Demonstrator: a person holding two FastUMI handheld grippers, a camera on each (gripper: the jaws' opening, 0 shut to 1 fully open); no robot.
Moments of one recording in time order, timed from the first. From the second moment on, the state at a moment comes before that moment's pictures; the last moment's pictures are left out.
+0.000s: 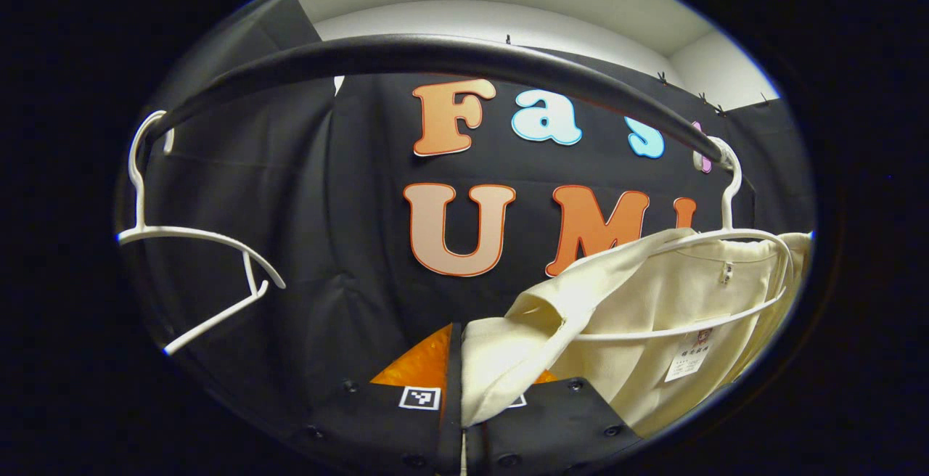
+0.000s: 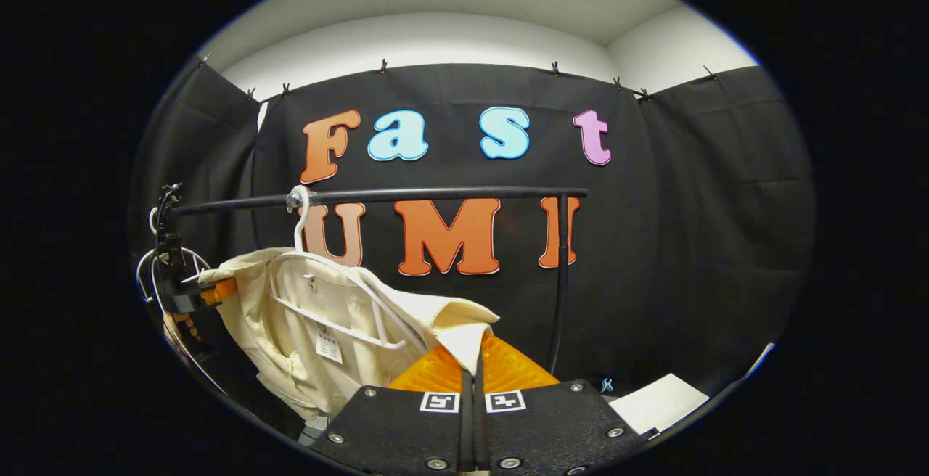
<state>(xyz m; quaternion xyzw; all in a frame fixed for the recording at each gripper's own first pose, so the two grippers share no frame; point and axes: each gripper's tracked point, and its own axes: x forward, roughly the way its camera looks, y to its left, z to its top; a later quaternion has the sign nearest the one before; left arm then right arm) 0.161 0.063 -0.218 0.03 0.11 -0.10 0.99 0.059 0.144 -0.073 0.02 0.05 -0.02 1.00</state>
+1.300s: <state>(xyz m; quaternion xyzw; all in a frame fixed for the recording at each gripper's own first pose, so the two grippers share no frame) 0.206 0.088 -0.267 0.04 0.15 -0.07 0.99 0.121 0.117 -0.168 0.10 0.12 0.03 0.99</state>
